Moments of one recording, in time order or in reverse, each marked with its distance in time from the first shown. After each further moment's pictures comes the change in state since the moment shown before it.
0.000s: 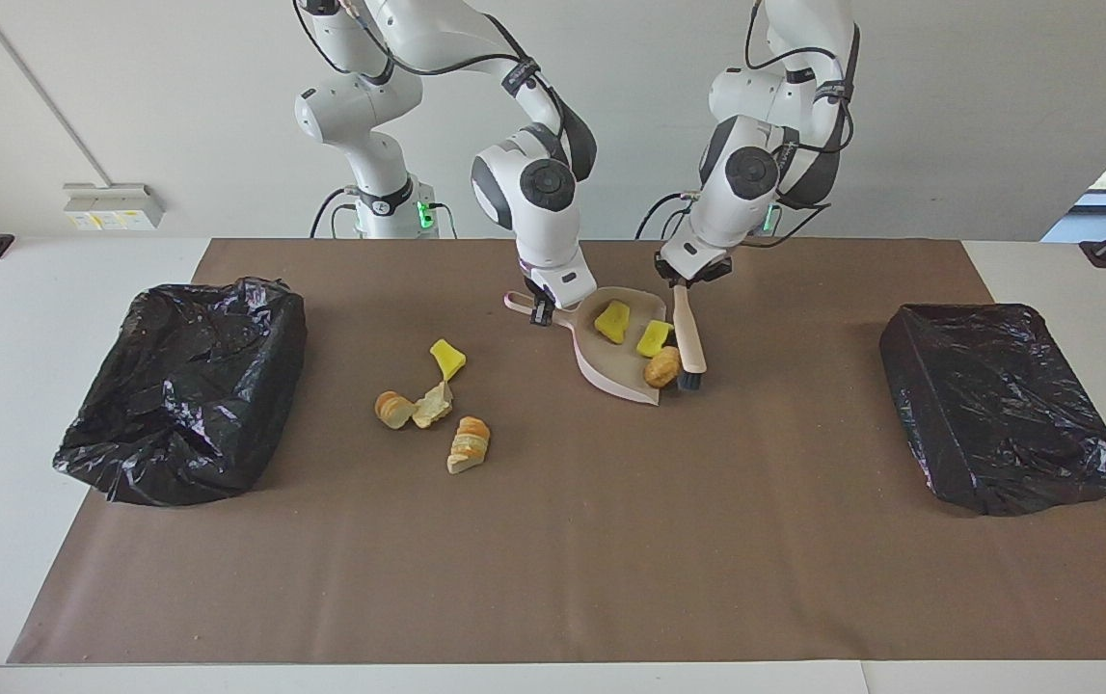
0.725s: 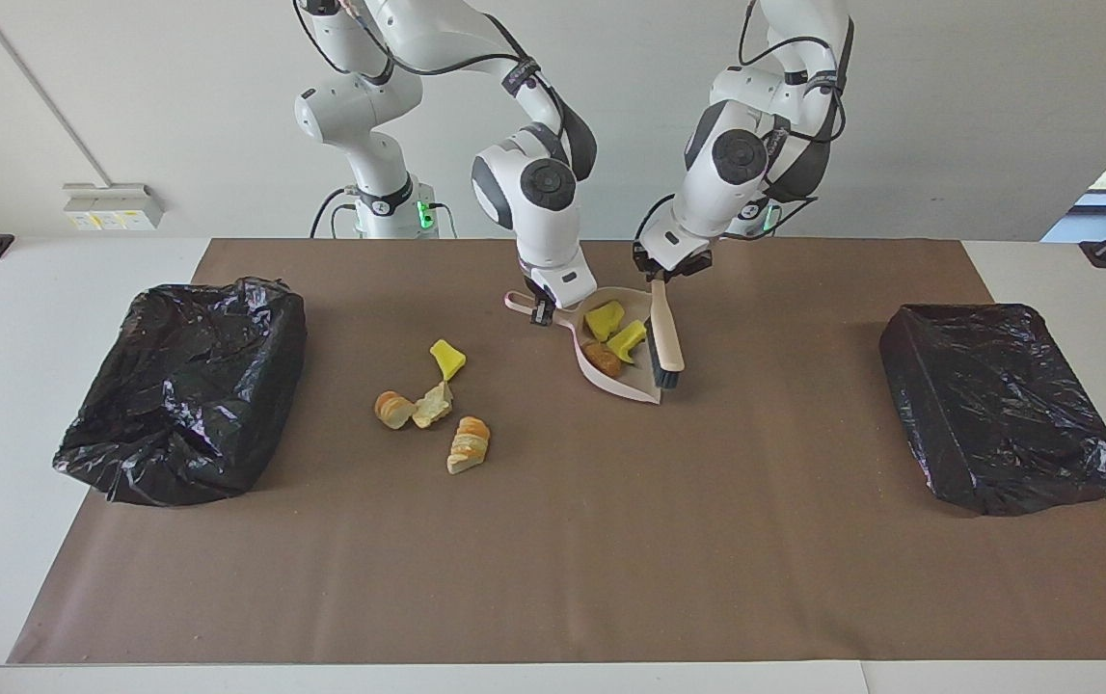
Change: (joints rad) left arm 0.031 0.035 0.032 0.133 0.025 -0.082 -0.026; right arm 0.000 0.000 0.000 0.001 0.000 -0.001 0.001
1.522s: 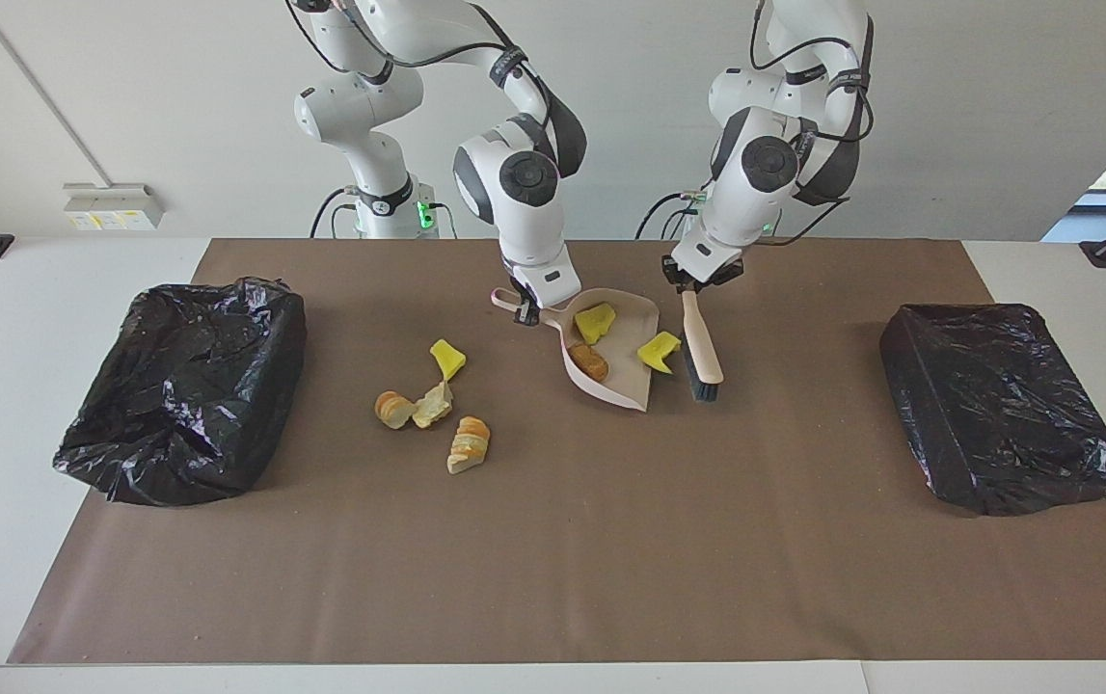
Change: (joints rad) left arm 0.033 0.000 -0.019 0.001 0.043 0.001 -0.002; right arm -0.043 -0.020 -0.010 0.049 -0.002 -0.083 0.003
